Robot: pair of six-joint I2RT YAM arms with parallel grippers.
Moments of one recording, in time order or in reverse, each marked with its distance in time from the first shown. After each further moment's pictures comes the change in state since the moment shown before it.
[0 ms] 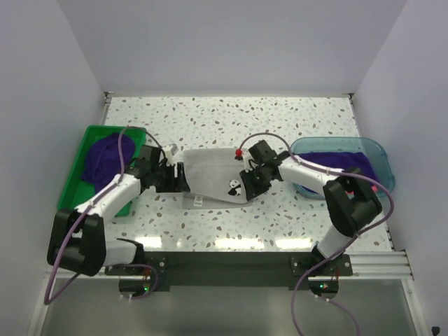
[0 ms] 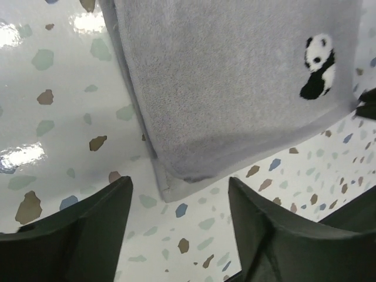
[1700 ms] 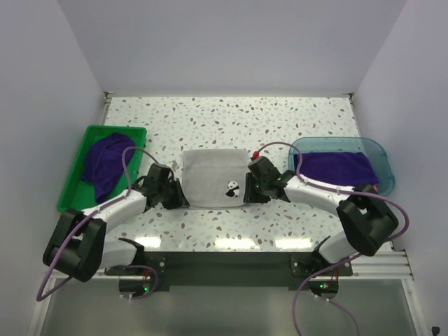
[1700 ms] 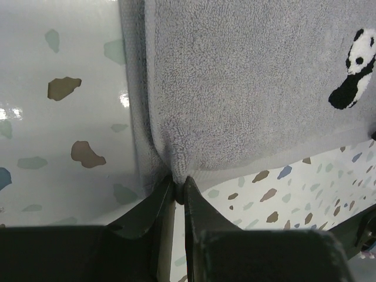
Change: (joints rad) left arm -0.126 -0.051 -0.236 0.201 -0.106 -0.329; right arm 0.129 -0.198 -0.227 0.215 0.290 0.610
